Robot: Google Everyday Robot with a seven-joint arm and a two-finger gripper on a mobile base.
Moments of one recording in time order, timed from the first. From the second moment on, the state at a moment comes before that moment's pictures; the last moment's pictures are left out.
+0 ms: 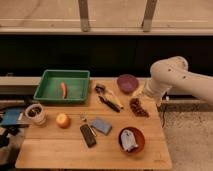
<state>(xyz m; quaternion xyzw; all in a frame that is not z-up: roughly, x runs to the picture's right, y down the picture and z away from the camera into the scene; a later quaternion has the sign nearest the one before) 0.227 0.057 0.732 -0.17 0.18 0.80 0.55</state>
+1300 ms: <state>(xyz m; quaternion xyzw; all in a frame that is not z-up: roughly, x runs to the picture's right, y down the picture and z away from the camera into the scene) 0.190 0.087 0.859 -0.32 0.20 0.69 0.62</state>
